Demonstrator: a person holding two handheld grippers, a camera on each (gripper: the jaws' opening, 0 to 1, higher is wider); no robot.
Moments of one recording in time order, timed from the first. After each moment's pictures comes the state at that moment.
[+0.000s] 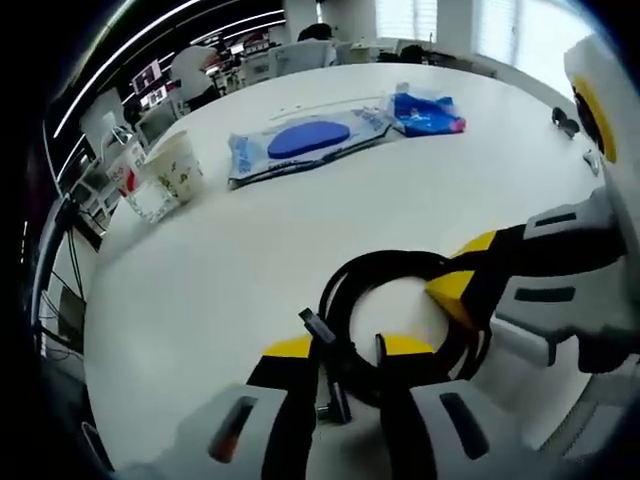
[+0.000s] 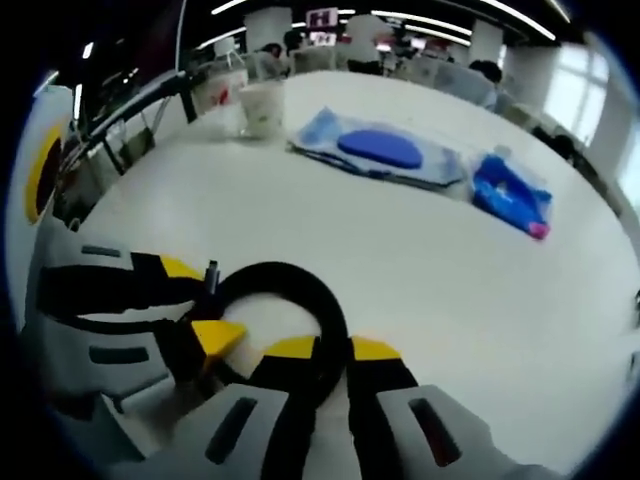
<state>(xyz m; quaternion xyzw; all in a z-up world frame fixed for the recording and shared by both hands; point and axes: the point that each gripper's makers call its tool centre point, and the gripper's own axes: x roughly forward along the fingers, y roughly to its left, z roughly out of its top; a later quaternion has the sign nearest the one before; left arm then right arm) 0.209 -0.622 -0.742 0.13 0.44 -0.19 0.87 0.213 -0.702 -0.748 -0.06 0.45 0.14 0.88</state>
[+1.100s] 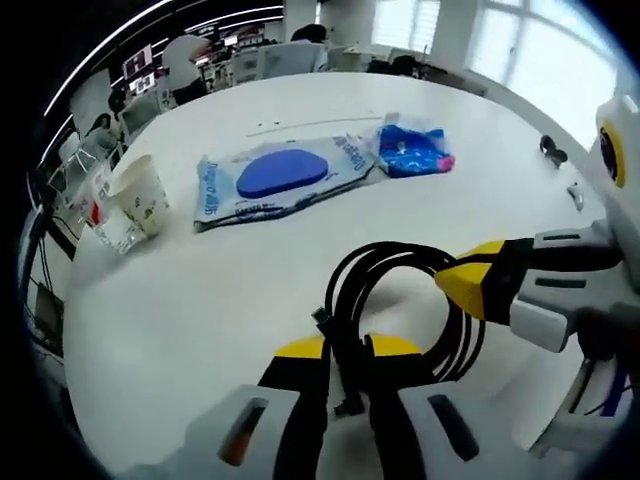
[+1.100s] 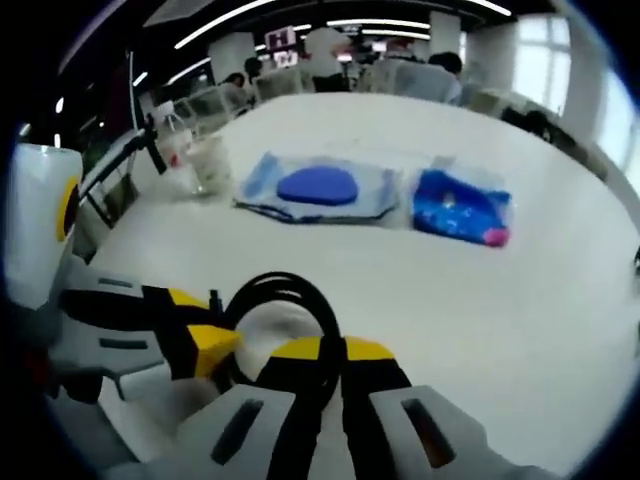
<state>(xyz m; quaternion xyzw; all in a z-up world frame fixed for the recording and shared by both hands) 0.254 -0.670 -0.719 0.08 0.45 -0.23 0.86 0.253 -0.752 -0.713 0.00 0.42 0.09 0.90</state>
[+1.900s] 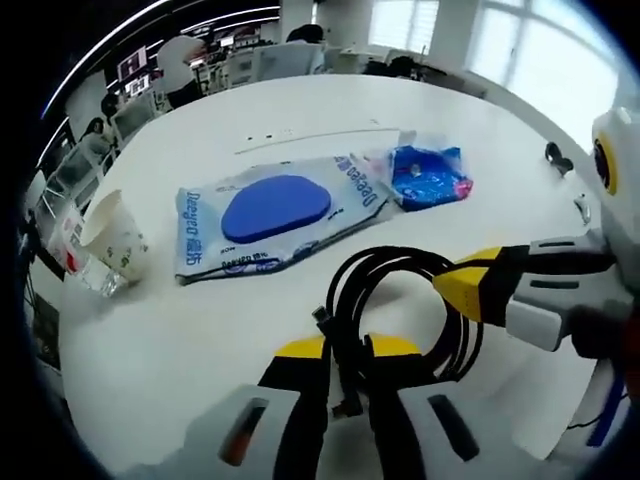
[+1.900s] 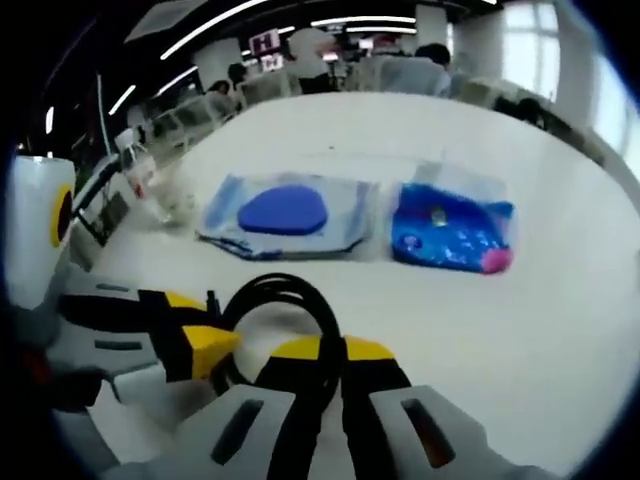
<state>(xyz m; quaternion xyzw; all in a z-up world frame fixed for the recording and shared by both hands) 0.310 -0.692 -0.725 0.07 0.45 -0.24 0.86 0.307 -0.776 -0.723 0.04 0.42 0.08 0.90</state>
